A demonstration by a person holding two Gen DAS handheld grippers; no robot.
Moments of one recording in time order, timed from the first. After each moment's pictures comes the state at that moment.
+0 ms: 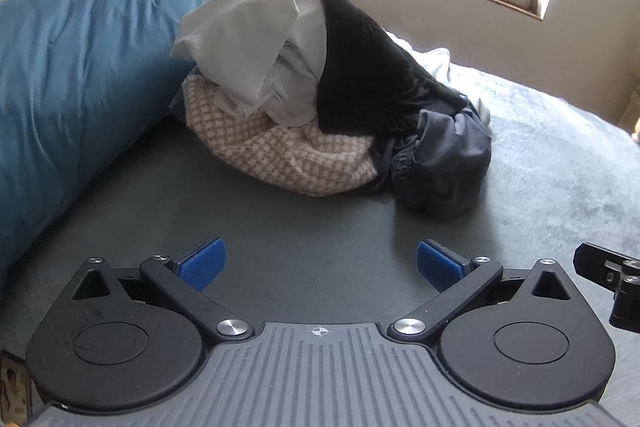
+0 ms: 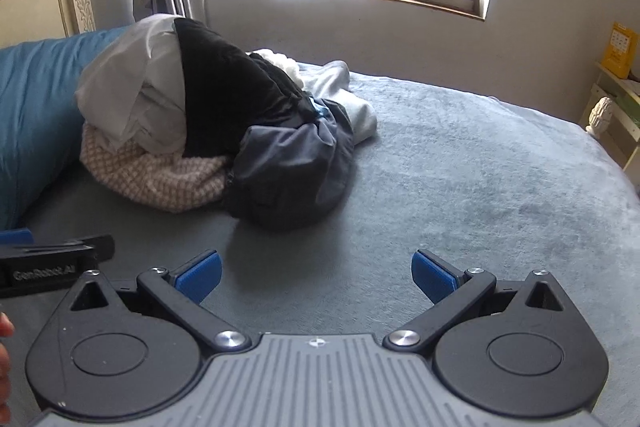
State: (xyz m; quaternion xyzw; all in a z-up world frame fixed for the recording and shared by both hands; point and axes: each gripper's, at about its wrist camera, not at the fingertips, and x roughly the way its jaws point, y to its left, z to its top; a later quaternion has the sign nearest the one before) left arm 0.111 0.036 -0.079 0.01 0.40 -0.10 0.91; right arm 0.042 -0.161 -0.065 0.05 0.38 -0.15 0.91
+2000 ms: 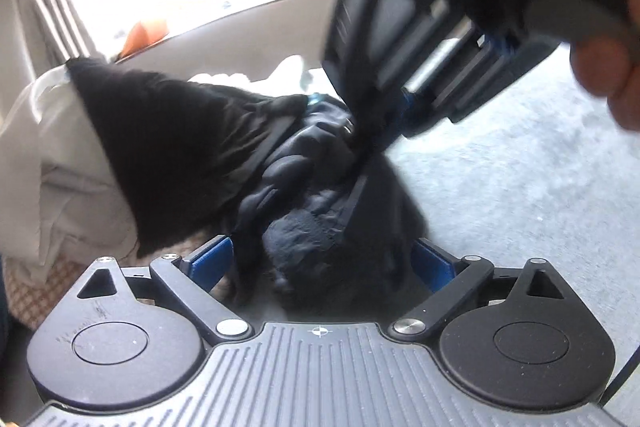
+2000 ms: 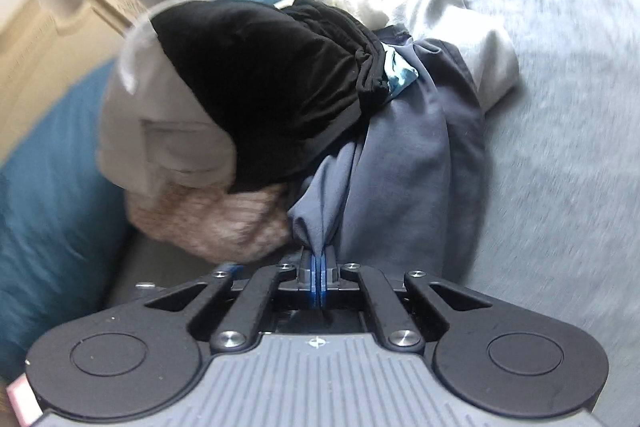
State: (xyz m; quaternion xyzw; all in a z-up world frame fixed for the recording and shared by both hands) left arm 0.167 -0.134 -0.170 0.21 0.28 -0.28 0.89; right arm 0.231 -0.298 -0.131 0.28 0.47 0.09 0.83
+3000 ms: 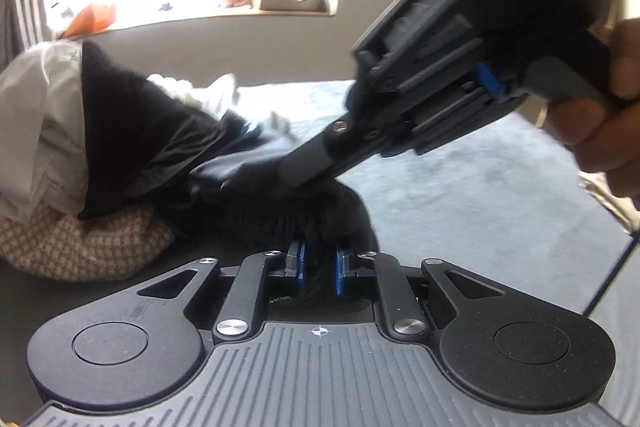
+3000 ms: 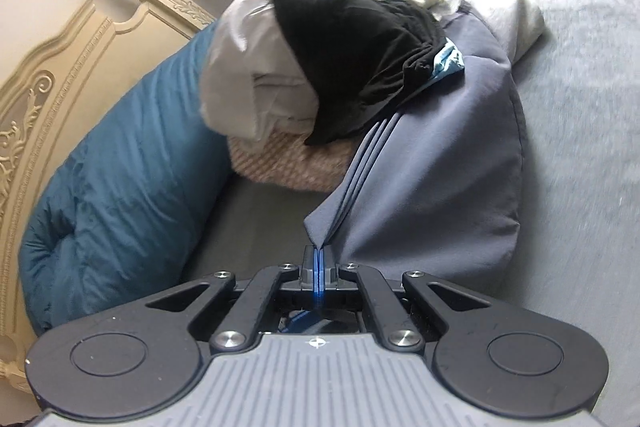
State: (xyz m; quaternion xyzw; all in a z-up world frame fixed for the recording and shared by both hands) left arm 0.084 -0.038 -0.107 0.09 0.29 -0.43 0.85; right arm 0.127 -0.235 -0.065 0.33 0.46 0.13 0.82
